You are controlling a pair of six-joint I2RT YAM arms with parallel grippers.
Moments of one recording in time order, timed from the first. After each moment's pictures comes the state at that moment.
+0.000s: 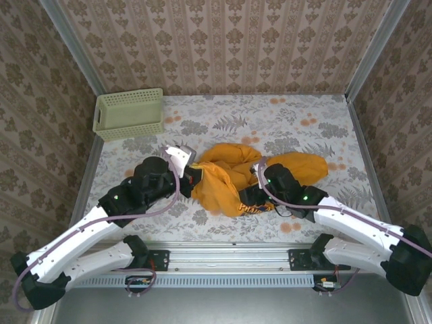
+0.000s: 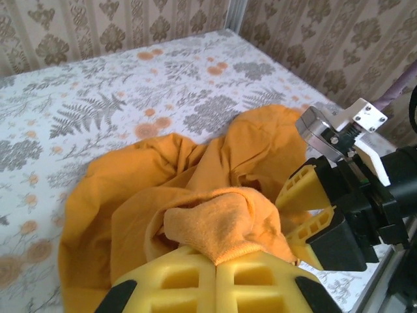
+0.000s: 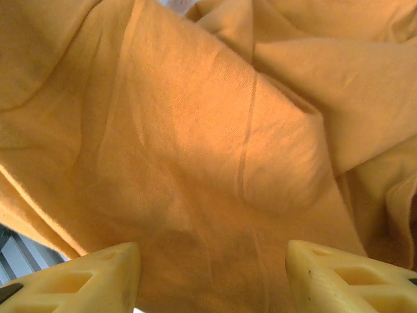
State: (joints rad) left arm -0.92 0.82 0.88 -0.47 -0.03 -0.23; right arm 0.76 1.03 0.62 -0.29 -0.11 0.37
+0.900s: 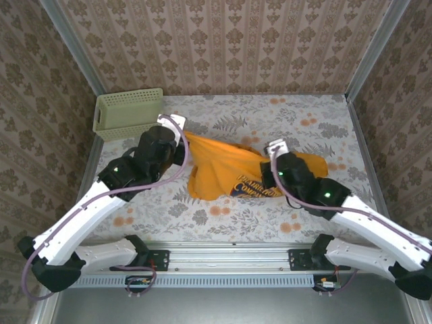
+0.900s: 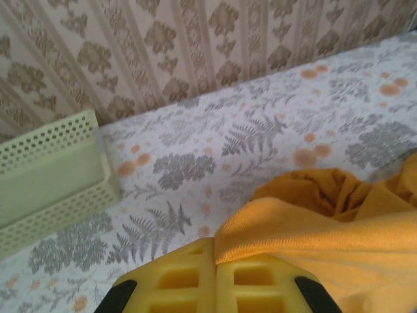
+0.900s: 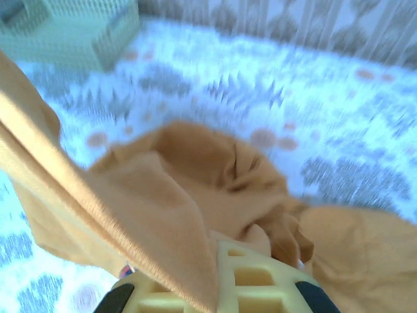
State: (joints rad) left arm -0.89 1.06 1.29 -0.70 -0.46 -0.12; right arm 0.82 0.89 0.97 -0.60 0.42 0.27
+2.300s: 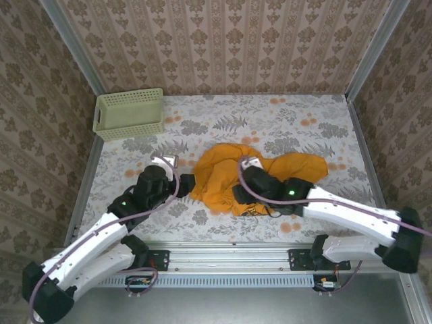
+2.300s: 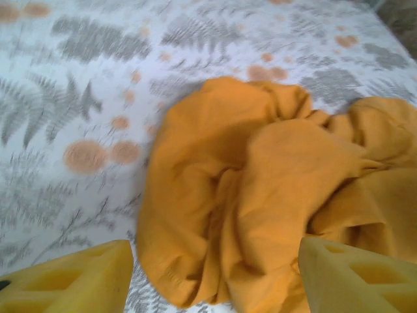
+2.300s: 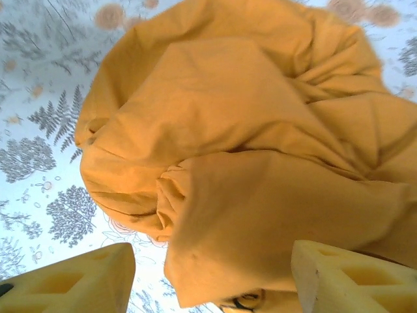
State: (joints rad) left arm -0.66 0.79 0.55 -0.33 -0.04 -0.45; right arm 1.02 1.25 0.98 -0.69 0.37 0.56
